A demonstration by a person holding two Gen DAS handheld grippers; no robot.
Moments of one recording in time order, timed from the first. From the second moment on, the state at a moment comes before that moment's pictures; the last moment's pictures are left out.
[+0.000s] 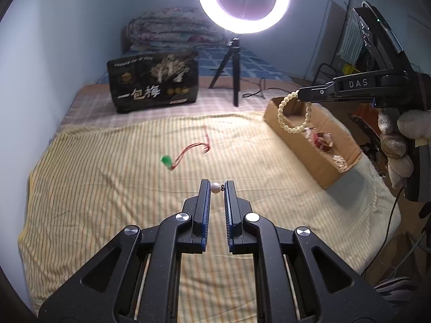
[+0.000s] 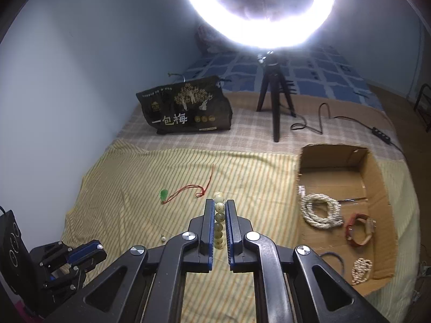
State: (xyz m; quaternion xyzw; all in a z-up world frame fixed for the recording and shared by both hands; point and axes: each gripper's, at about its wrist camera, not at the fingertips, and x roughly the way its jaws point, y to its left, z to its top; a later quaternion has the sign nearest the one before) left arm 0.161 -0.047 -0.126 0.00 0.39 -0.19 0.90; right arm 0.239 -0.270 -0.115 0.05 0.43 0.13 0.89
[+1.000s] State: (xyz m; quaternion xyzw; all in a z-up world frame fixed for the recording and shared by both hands) left arm 0.153 -0.213 -0.099 0.04 0.36 -0.31 0.88; right arm 0.201 -0.407 -0.082 0.08 0.39 0.06 0.91
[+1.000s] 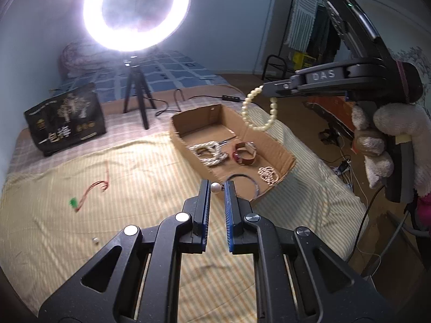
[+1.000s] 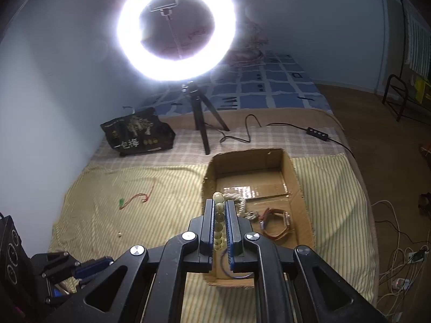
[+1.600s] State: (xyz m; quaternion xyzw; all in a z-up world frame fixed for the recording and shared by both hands) left arm 0.202 -0.278 -0.126 0.05 0.37 -0.34 0.86; right arm 0.265 -0.444 -0.122 0.09 0.41 0.04 0.91
